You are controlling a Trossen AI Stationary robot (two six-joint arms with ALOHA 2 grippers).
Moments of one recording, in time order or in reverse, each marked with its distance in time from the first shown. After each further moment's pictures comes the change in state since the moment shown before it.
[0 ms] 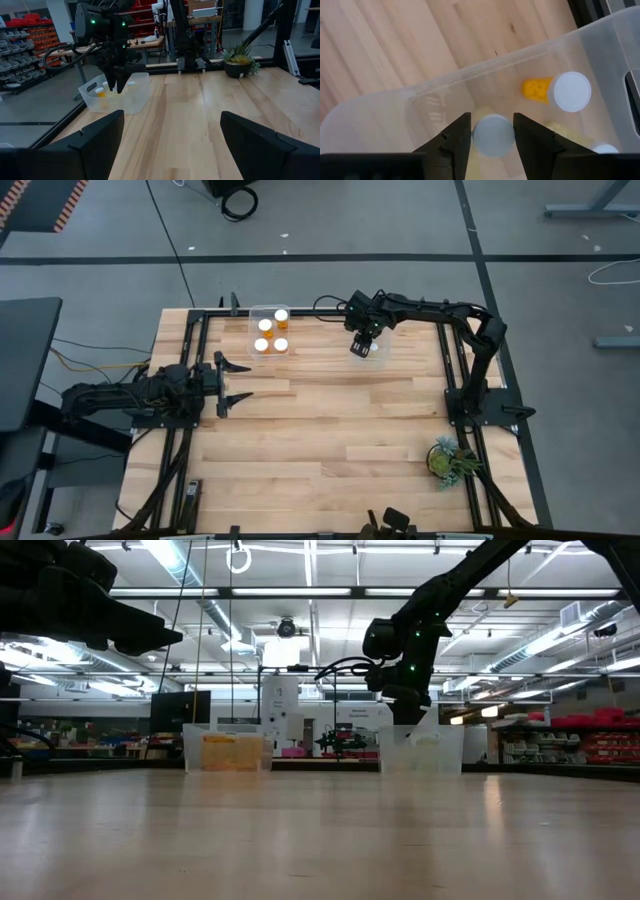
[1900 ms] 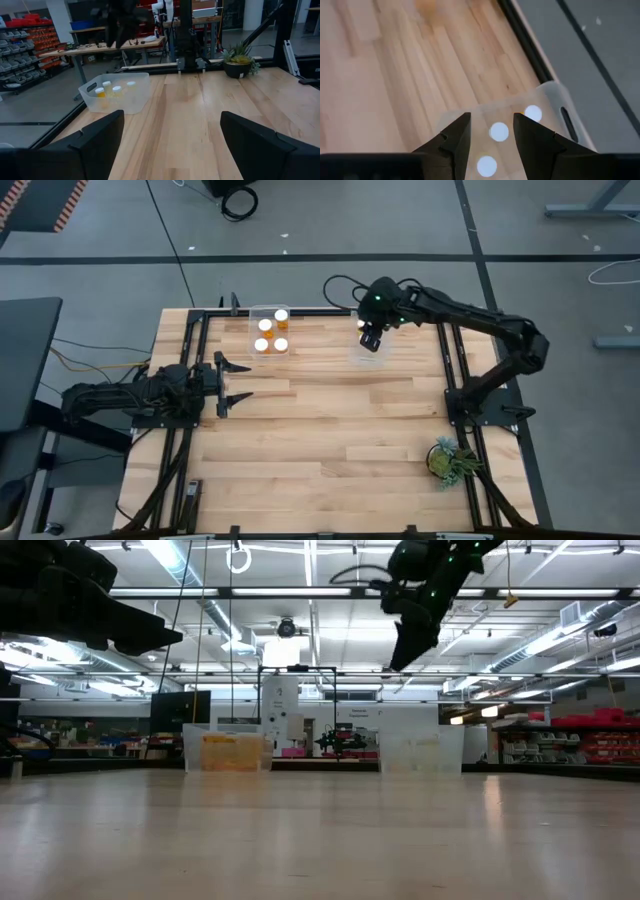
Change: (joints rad) left arm 0.000 0.000 0.000 0.000 0.000 0.000; right arm 0.073 -0.340 0.001 -0.025 -0.026 0.015
